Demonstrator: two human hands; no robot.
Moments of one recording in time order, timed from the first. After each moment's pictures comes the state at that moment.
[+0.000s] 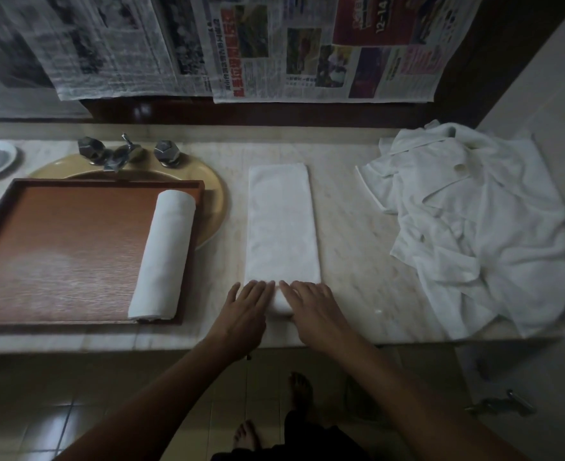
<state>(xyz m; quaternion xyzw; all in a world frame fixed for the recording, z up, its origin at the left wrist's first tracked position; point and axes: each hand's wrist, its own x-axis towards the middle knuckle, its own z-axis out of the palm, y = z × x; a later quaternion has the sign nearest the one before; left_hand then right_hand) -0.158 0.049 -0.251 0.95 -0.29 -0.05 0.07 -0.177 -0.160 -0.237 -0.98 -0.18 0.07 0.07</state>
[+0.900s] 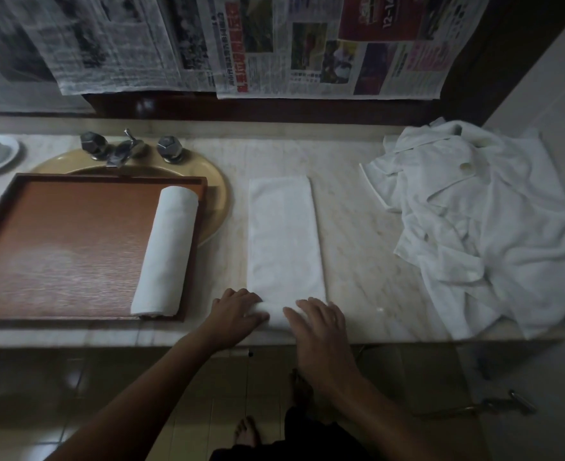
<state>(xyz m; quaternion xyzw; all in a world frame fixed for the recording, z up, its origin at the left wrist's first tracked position) -0.148 0.067 -0.214 0.93 -0.13 -0.26 0.23 -0.240 -0.146 -0.230 -0.98 -0.12 -0.03 0.14</state>
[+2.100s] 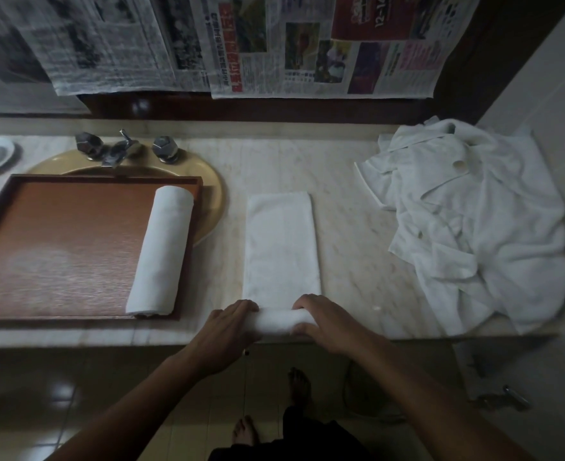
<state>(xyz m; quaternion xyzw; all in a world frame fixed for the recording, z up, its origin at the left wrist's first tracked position) -0.182 0.082 -0.231 0.91 -0.24 -0.18 0.27 -0.191 -0.187 -0.216 -0.93 -0.08 0.24 0.28</state>
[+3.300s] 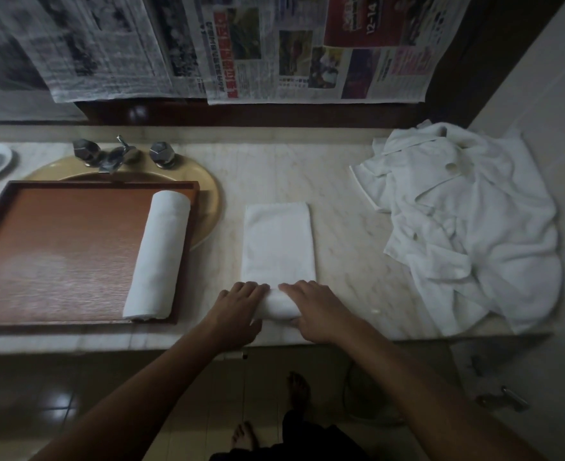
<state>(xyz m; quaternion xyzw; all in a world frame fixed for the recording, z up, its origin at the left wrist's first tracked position) -0.147 0.053 -0.228 0.94 -0.29 -0.15 0.11 -0.169 -0.177 -0.210 -0.96 -0.17 0.18 0.13</state>
